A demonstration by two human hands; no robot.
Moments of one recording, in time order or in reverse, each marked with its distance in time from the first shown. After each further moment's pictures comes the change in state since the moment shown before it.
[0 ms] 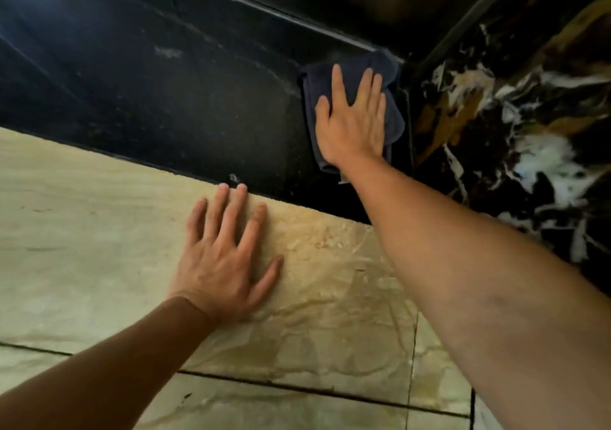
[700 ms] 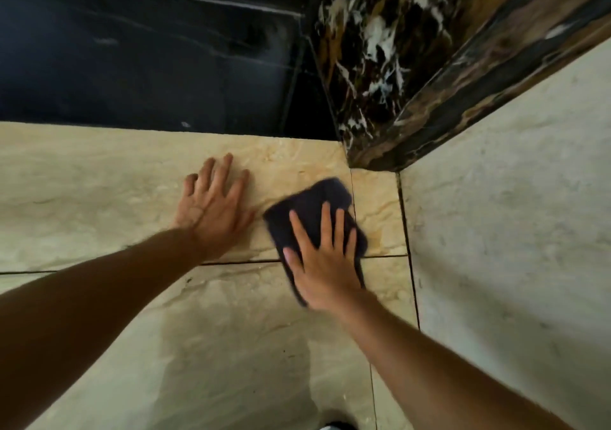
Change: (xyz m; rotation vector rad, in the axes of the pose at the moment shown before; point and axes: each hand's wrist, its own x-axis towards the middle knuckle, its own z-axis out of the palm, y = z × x) left_hand -0.052 0.036 -0.014 0.069 -0.133 0.185; right_hand -0.367 0.054 0.001 0.096 -0.353 0.074
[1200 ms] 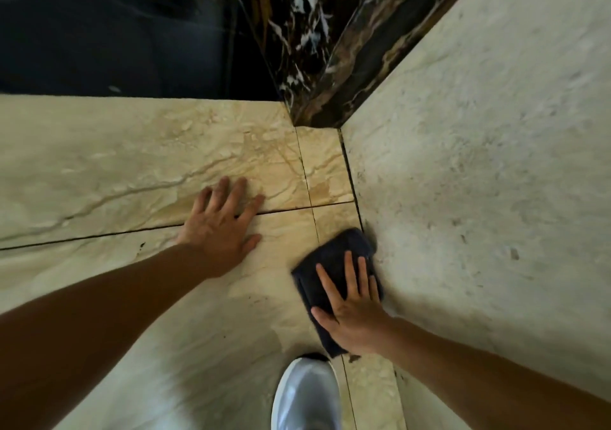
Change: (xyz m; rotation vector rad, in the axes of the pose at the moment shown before) left_hand -0.051 0.076 0.048 0.071 -0.066 0.288; right_hand -0.161 0.083 0.029 -0.075 -0.429 0.179
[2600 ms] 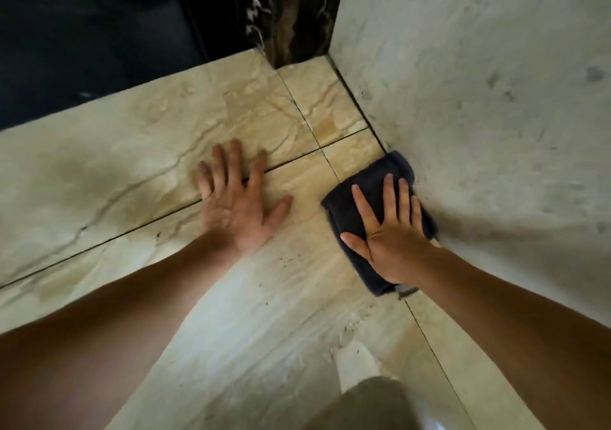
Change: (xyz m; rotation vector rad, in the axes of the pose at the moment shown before) left_hand -0.004 0.019 0.026 -0.005 0.175 -0.064; right_hand 0.030 -0.006 0.029 0.092 0.321 0.143
